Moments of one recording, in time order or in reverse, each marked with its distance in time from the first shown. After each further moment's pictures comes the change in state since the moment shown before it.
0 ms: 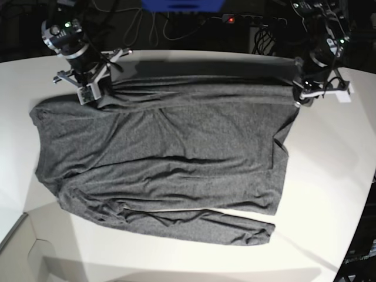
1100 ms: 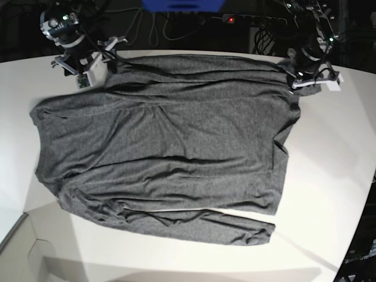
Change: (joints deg) left arm 0.5 1.5 0.0 -12.3 3.9 -2.2 -4.3; right arm -3.4 0.3 1.6 -3.7 -0.2 0.0 0.2
